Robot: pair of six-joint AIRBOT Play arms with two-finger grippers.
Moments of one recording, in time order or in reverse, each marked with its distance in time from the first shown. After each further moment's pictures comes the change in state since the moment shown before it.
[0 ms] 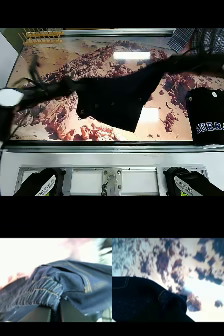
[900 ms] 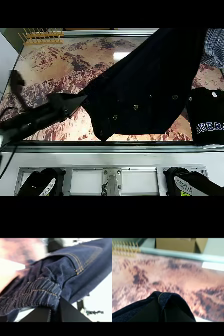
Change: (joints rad) left arm -0.218 0.315 -0.212 -0.020 0.100 -0.388; right arm -0.021 -0.114 0.398 0.058 0.098 0.012
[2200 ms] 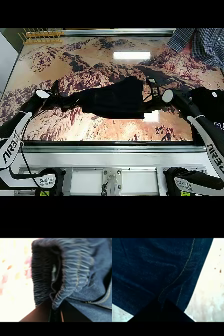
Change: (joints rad) left arm 0.331 -0.922 0.137 0.161 -0.048 0.480; right arm 0.098 -0.168 -1.038 0.034 -0.324 -0.058
